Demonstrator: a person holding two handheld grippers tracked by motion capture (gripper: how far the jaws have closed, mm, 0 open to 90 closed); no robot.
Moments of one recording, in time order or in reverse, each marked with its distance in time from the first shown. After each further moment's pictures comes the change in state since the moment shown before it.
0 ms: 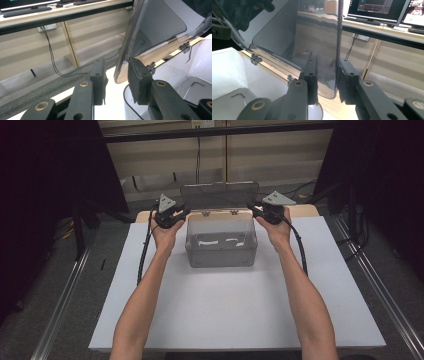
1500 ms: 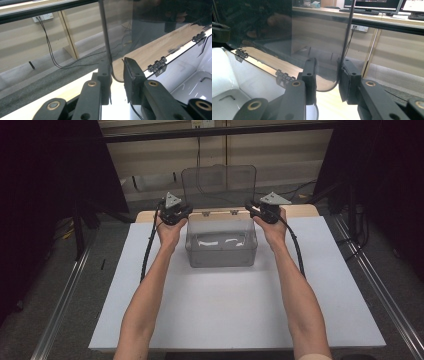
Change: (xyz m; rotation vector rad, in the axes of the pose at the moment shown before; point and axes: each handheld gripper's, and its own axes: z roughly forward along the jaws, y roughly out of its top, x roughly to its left) left arm 0.003 -0.001 0.024 0.077 -0.007 0.008; right arm -0.005 -0.017 0.021 0.037 -0.025 0.071
